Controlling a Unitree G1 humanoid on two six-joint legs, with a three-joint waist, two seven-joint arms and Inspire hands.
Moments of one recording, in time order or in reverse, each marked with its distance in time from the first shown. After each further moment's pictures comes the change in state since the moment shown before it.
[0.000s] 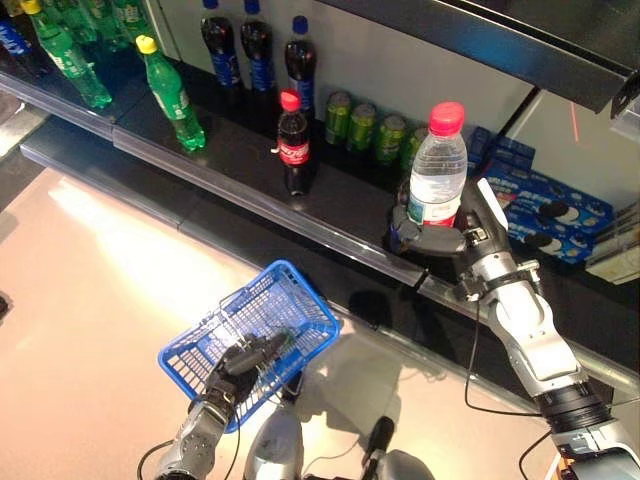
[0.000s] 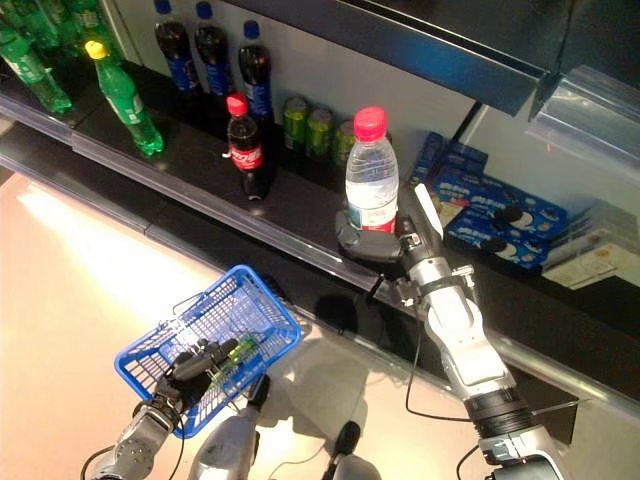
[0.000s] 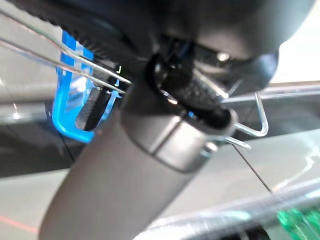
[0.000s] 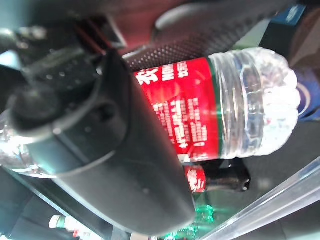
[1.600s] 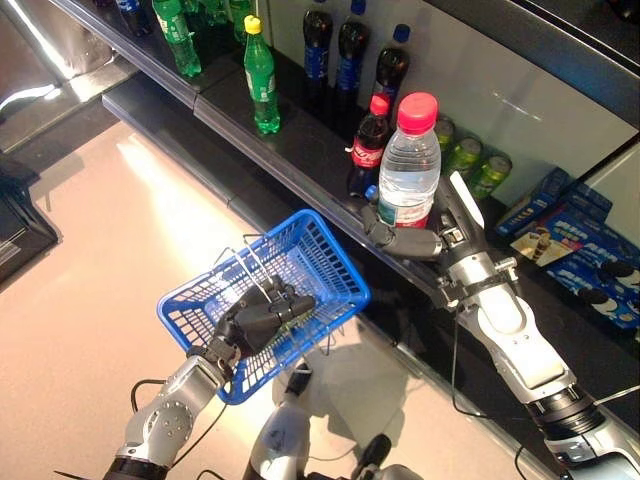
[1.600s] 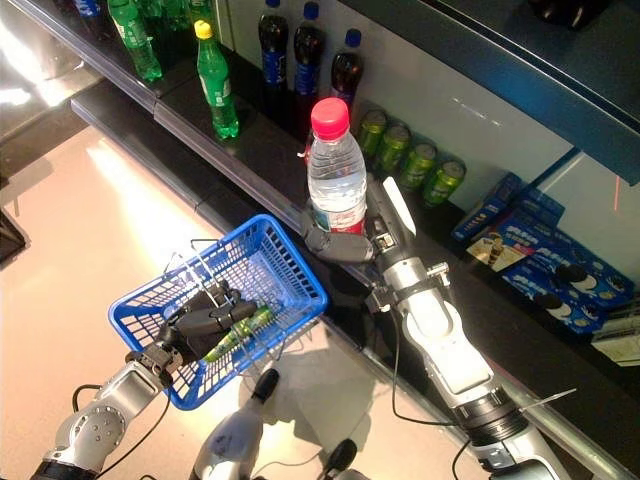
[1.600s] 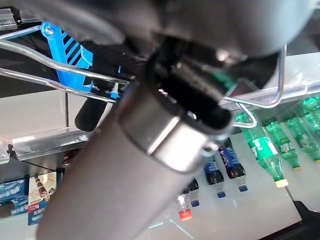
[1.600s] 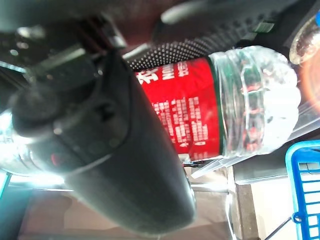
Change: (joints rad) left arm 0.022 0.216 -0.081 -0.545 -0.147 0.192 -0.034; right arm -0.001 -0.003 0.113 -0.141 0.010 -0.001 -0.048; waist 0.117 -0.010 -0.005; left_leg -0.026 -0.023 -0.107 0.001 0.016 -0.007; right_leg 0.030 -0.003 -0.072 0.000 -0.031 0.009
